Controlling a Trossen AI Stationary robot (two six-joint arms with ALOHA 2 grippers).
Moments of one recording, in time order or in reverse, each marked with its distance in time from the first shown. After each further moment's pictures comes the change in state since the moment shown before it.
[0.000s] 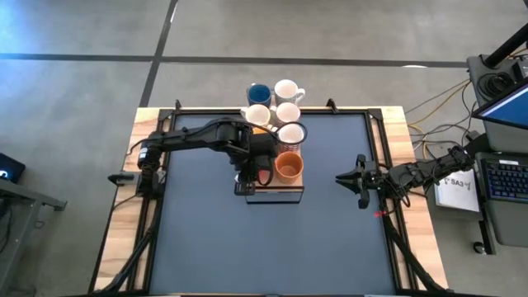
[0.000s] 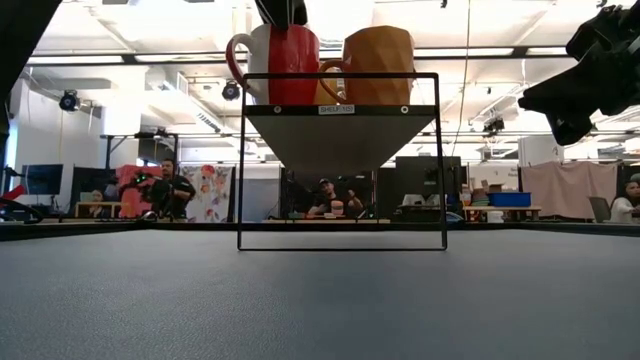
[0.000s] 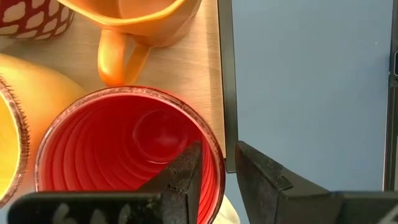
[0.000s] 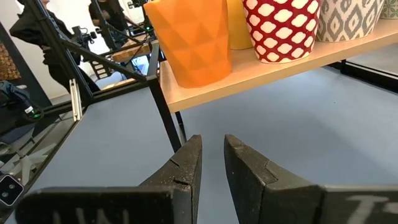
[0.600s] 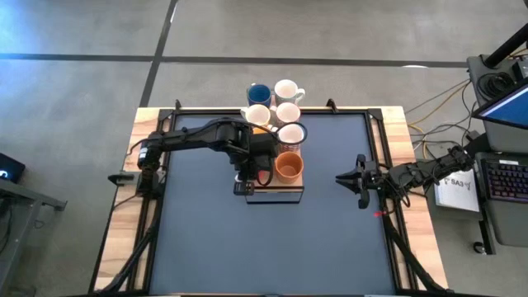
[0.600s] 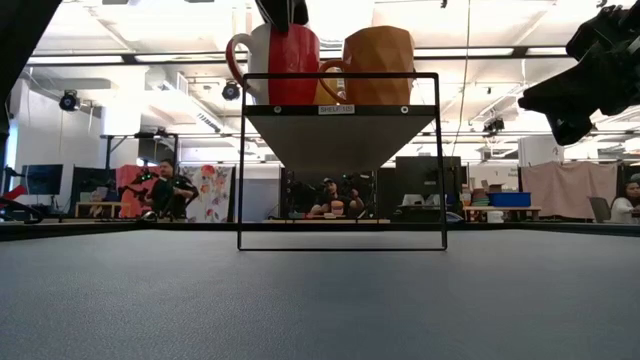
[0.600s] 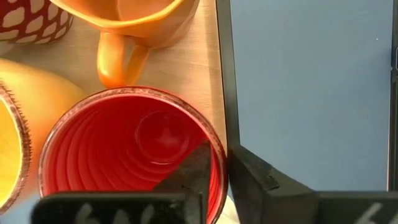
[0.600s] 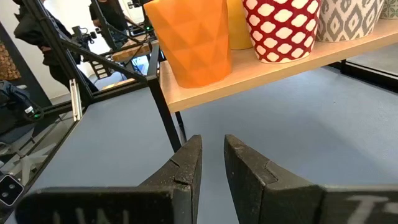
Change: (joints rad) left arm 0.000 0.000 0.000 0.000 0.000 0.026; right arm 0.000 0.000 0.000 0.000 0.000 0.000
